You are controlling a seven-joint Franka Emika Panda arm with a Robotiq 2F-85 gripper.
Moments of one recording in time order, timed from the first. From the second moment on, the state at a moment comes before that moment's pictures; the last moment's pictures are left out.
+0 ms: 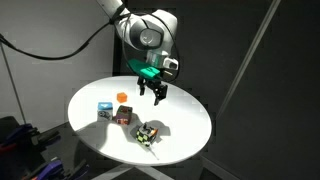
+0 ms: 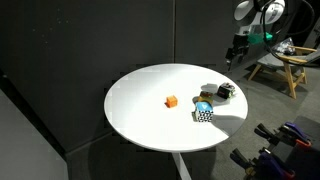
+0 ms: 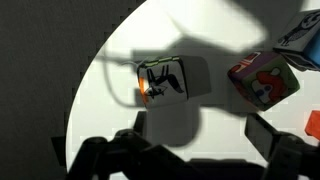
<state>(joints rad) -0.18 0.25 -0.20 -2.06 0.08 2.27 -0.28</state>
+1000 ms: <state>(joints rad) -0.27 0.43 -0.12 -2.05 0.18 2.49 -0.34</state>
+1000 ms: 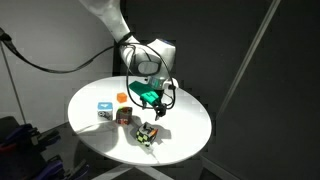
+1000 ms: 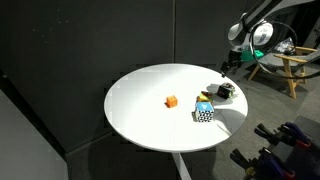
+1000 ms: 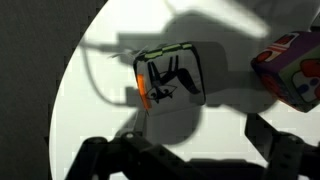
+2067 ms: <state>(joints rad) -0.29 0.55 -0.12 -2.01 0.11 2.54 -0.34</state>
